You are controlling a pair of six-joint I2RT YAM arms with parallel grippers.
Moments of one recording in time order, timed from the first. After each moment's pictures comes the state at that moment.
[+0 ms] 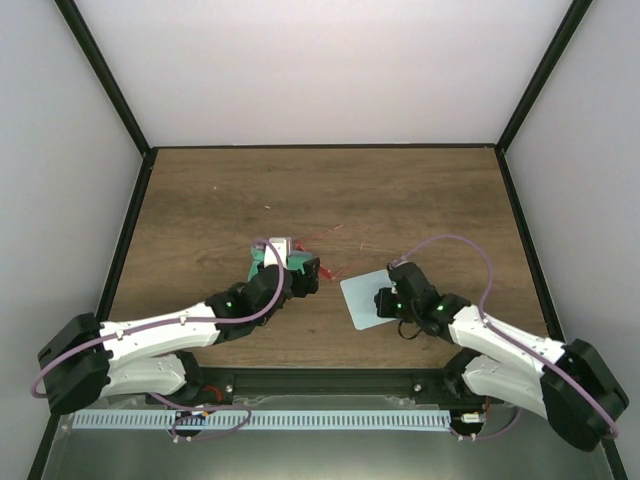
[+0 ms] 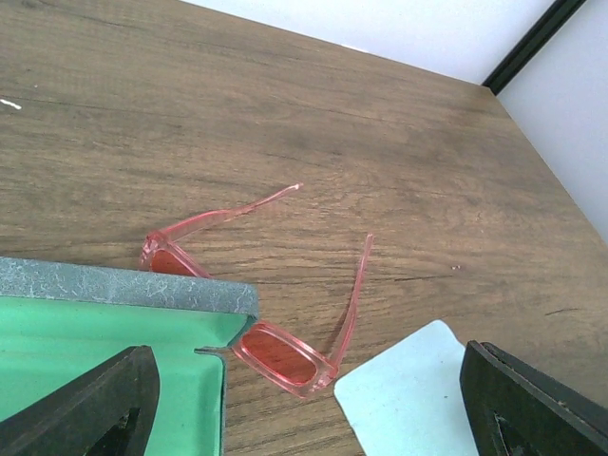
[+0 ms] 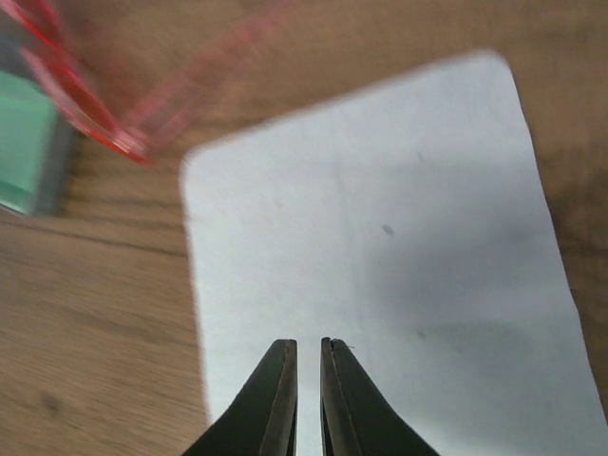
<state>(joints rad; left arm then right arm) -1.04 1.16 0.57 0.11 -0.51 -0.72 0.69 0.98 0.40 -0.26 -0.02 0.67</state>
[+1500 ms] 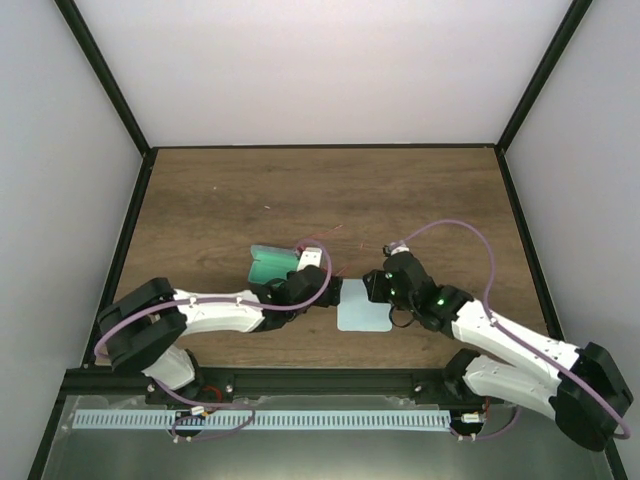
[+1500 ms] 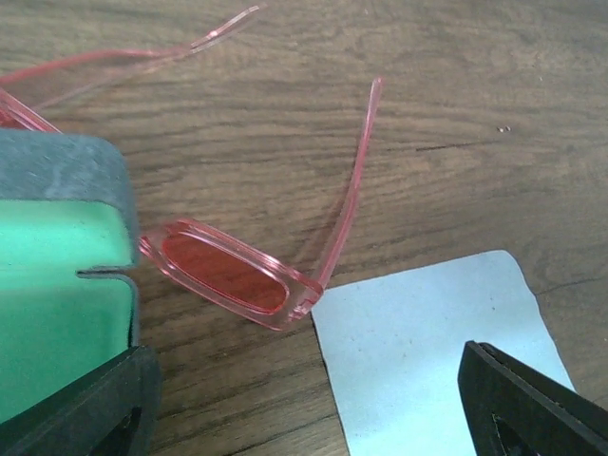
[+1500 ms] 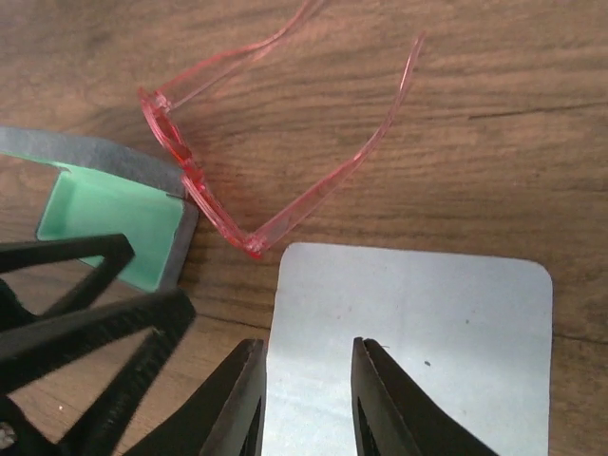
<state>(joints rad) -1.05 1.53 0.68 0.14 -0.38 -0.74 0.78 0.99 0.53 -0.30 0.10 0.73</state>
